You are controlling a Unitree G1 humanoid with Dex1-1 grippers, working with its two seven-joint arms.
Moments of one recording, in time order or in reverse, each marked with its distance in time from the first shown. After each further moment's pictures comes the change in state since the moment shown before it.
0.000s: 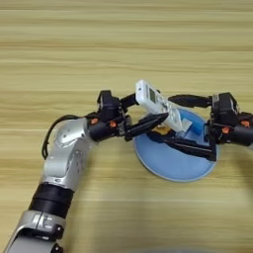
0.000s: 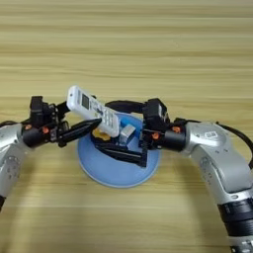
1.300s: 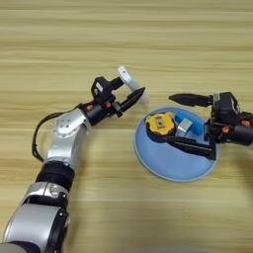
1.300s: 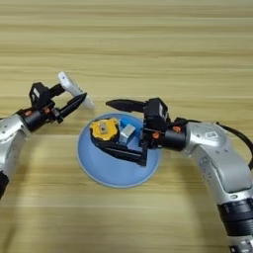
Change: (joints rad) left arm -0.198 -0.008 0.090 0.490 0.269 -0.241 0.358; right arm 0.000 0.005 -0.003 0.011 0.000 -0.019 -0.012
